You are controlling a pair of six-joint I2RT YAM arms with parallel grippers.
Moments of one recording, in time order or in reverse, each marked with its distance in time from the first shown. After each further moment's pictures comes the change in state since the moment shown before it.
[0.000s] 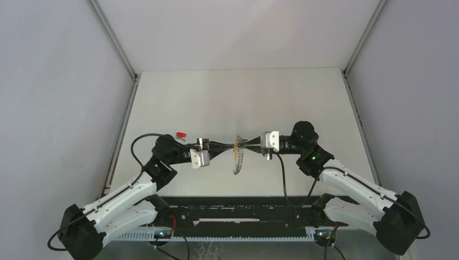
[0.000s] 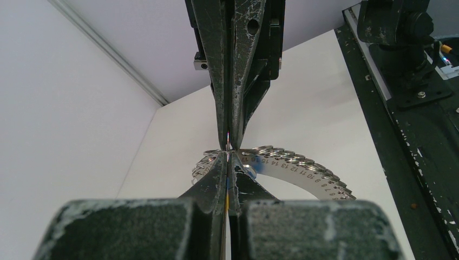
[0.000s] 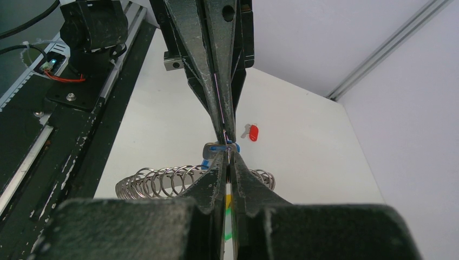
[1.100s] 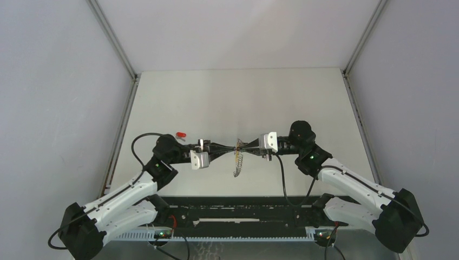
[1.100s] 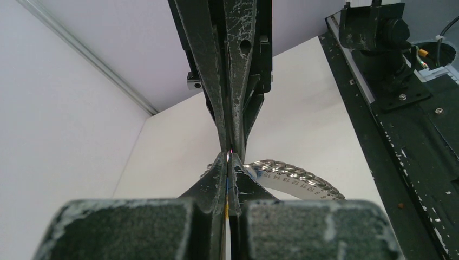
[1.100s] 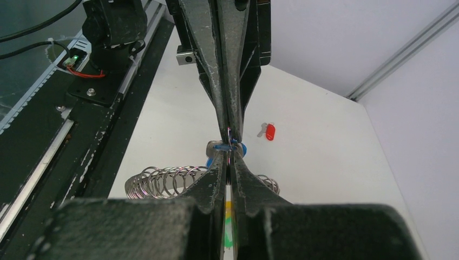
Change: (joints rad) left arm -0.002 0.014 0.000 0.014 0.054 -0.005; right arm 0.001 0.019 0.000 -0.022 -0.045 -0.003
